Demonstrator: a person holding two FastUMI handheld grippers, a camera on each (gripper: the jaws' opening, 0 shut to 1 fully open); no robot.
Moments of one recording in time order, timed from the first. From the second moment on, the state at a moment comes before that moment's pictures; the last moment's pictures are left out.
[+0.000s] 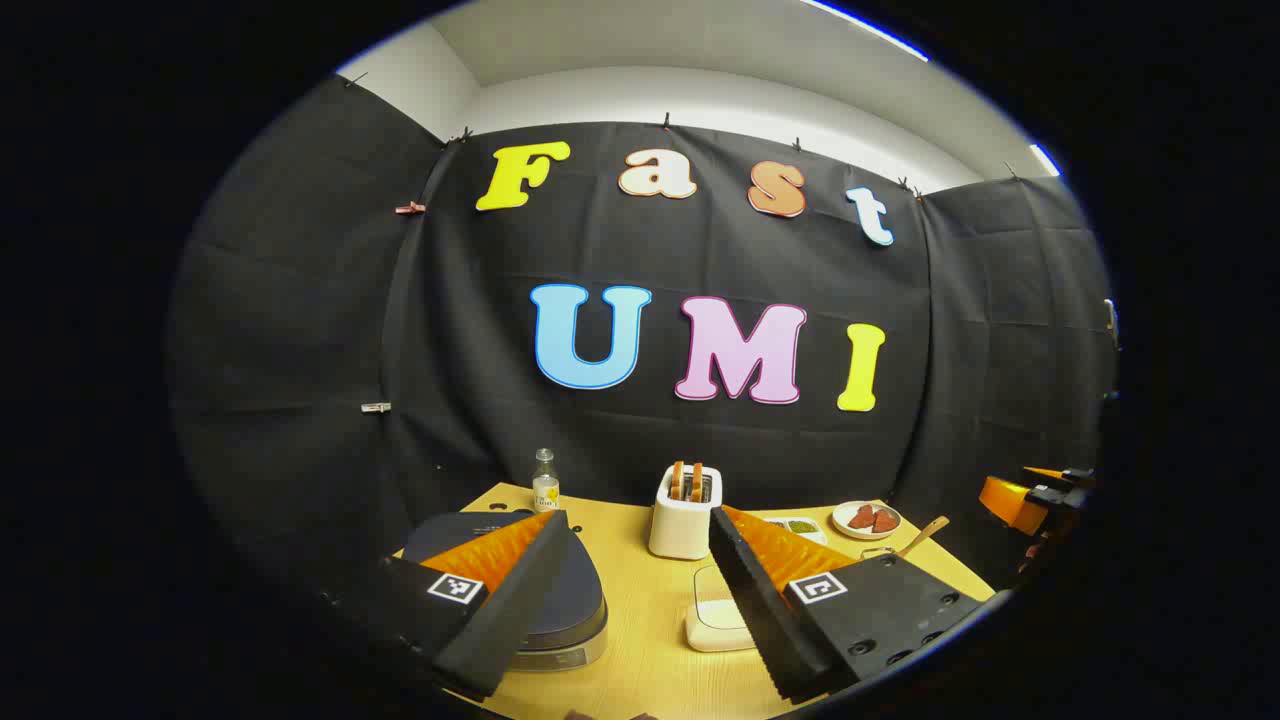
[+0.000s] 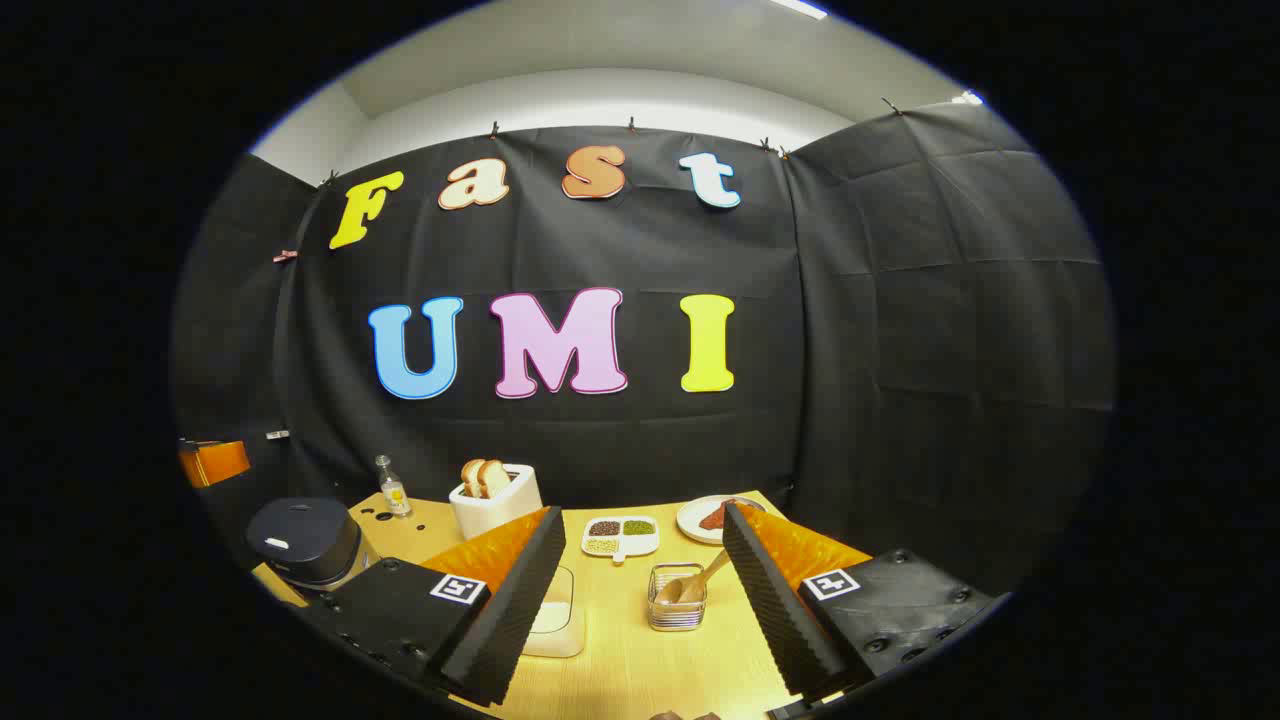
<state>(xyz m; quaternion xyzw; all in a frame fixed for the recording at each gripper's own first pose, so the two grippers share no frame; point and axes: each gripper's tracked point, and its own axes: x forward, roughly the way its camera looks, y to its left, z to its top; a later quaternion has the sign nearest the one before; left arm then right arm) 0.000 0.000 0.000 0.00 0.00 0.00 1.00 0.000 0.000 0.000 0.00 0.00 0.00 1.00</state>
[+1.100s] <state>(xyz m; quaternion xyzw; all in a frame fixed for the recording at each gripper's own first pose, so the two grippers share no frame) 0.019 0.015 -0.009 0.01 0.03 -0.01 1.00 0.002 0.010 -0.015 -0.01 0.02 0.00 1.00</state>
